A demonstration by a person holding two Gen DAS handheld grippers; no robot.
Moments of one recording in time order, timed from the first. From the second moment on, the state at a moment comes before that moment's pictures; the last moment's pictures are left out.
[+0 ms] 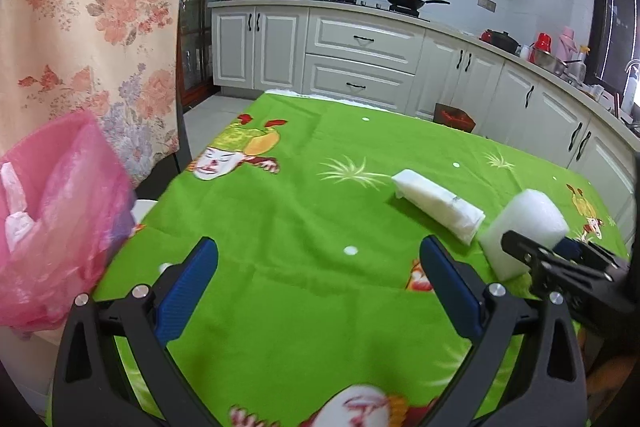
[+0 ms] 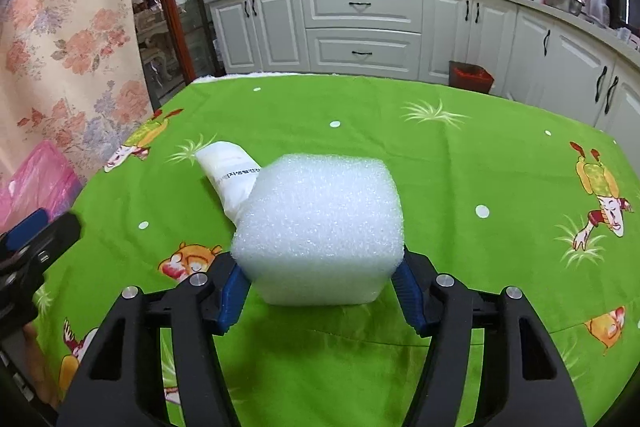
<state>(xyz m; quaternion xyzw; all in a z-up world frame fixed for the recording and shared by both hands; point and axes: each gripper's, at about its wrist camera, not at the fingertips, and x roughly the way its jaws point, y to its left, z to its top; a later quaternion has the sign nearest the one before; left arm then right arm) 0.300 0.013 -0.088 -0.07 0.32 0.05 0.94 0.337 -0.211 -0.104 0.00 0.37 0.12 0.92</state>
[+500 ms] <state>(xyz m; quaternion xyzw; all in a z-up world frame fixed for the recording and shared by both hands) 0.379 -0.066 -0.098 -0.11 0.35 0.03 0.93 0.300 -0.282 -0.086 0.07 0.32 0.08 0.94</state>
